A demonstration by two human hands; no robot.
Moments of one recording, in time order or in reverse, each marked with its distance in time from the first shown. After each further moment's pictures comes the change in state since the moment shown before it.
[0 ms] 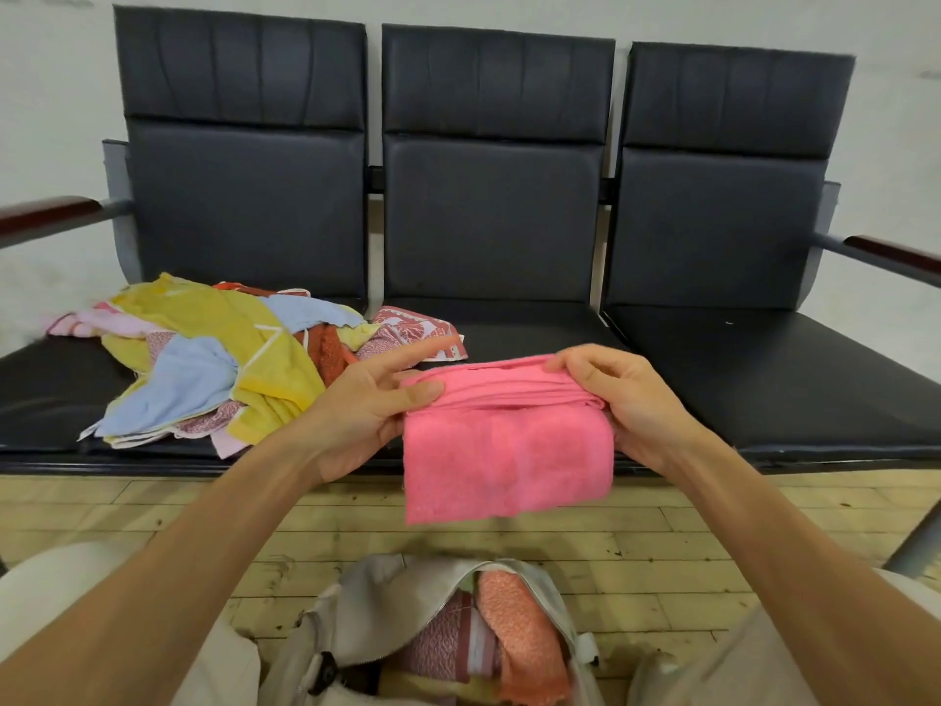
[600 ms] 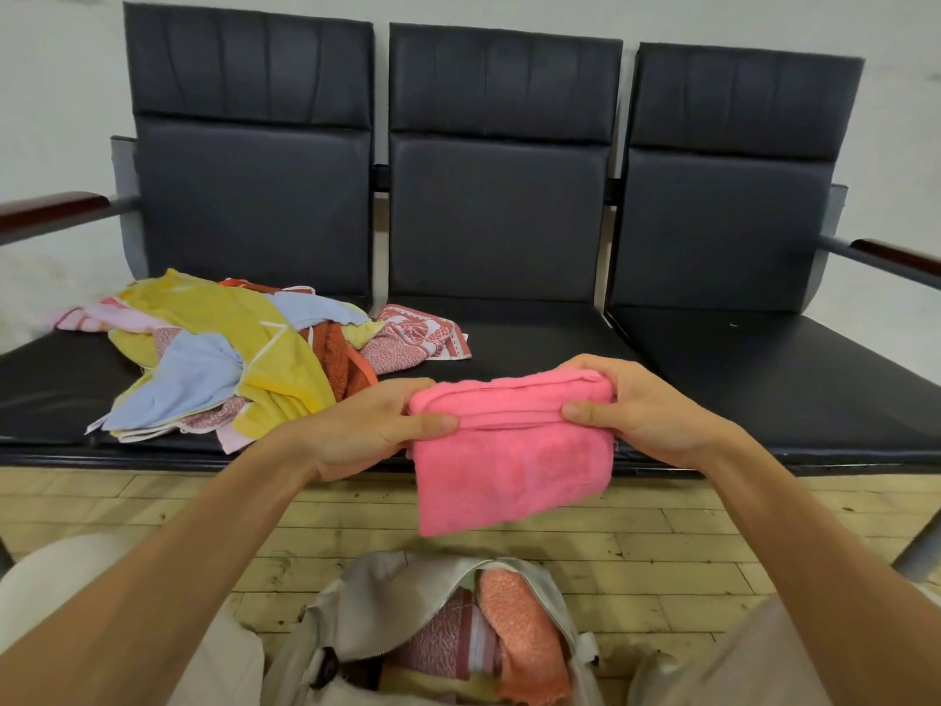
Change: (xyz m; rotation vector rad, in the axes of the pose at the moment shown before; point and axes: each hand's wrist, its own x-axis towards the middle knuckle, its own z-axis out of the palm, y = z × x) left_hand 0.002 -0.008 -0.011 0.329 -0.181 -0.133; right_hand 0.001 -0.005 -0.018 -0.305 -0.254 -0.005
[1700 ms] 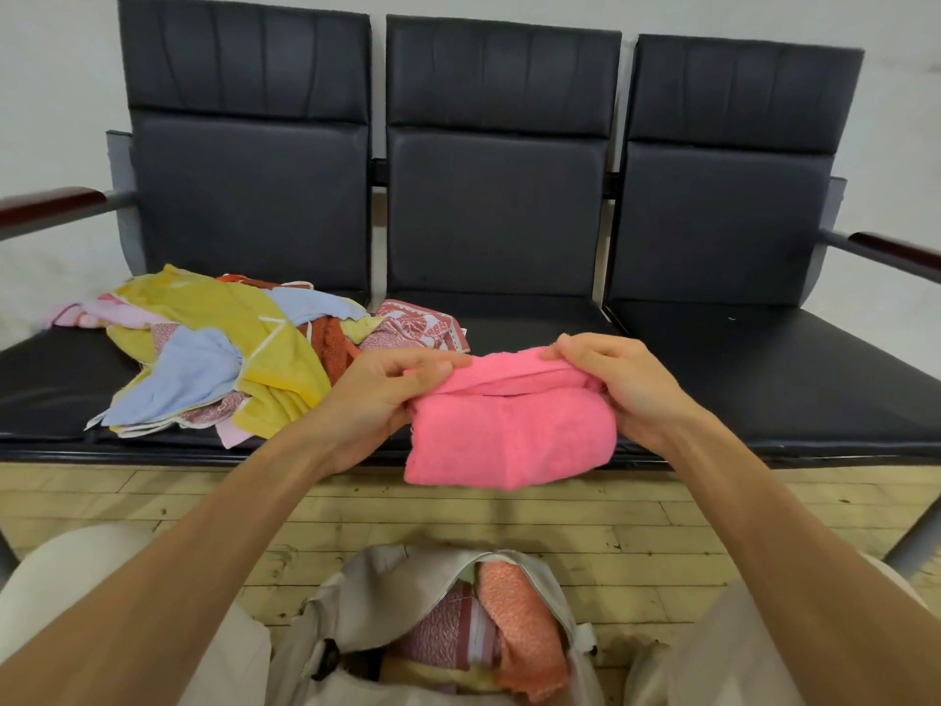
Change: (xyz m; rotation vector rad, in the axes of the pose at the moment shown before) left_hand 0.007 0.004 0.010 -0.266 0.214 0.225; right_hand 0.015 -0.005 0.014 0.264 0.274 0.058
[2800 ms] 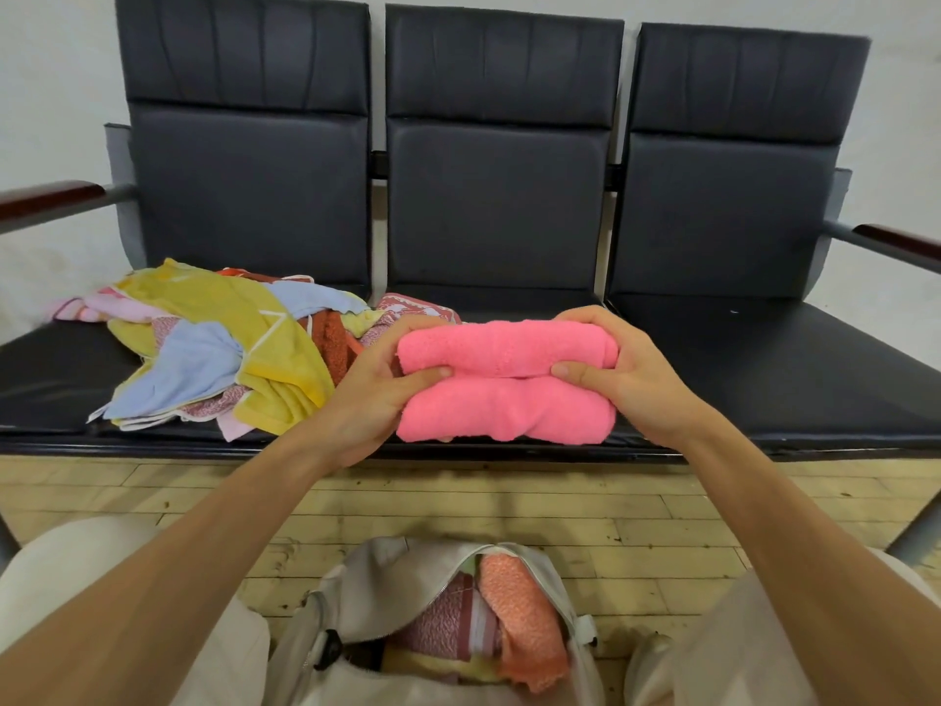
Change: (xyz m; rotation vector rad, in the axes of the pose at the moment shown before) left_hand -0.007 0.002 0.009 0.050 0.066 0.112; right_hand -0.005 0.003 -0.007 -0.245 -0.063 -0.268
